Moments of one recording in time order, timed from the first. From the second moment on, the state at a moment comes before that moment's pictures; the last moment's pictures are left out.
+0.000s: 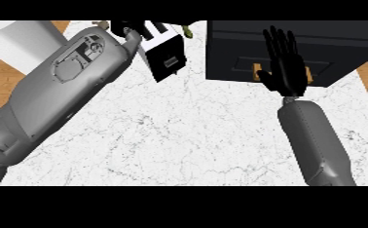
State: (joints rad) left arm -1.18 0.40 -0.64 -1.03 0.56 0.80 0.26; right arm -0.60 -0.16 -0.08 -0.88 1.18 -0.55 -0.11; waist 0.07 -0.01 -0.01
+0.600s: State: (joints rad) left arm -1.03 0.48 -0.62 -1.18 0.53 0.77 0.27; right arm -0.90 -0.20 -0.17 -0.50 1.22 -0.69 -0.10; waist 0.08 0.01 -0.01
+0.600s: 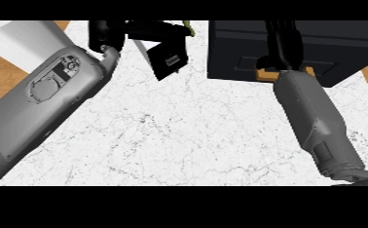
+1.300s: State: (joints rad) left arm -0.88 0.53 -0.61 -1.33 0.48 0.77 0.26; right arm -1.08 -0.23 -0.23 -0.26 1.22 -0.71 -0.11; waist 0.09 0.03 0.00
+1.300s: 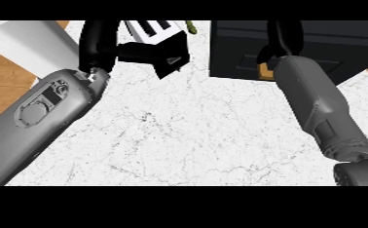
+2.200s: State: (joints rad) left arm -0.76 0.56 -0.58 -1.40 0.46 0.76 0.22; right arm -1.13 -0.16 -0.50 -0.28 0.90 -0.58 -0.44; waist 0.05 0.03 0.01
